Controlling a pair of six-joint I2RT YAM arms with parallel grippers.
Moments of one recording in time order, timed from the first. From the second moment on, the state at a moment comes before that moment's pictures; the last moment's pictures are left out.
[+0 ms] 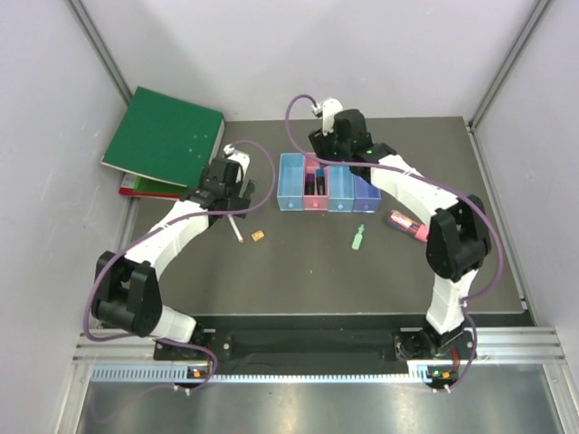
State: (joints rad) left arm -0.36 1.44 1.06 -0.42 -0.33 0.10; right arm 0.53 1.89 1.61 -0.23 0.06 -0.09
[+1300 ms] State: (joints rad) left arm -0.29 1.81 1.12 -0.35 -0.19 -0.24; right arm 0.53 1.64 1.52 -0.46 0.21 -0.38
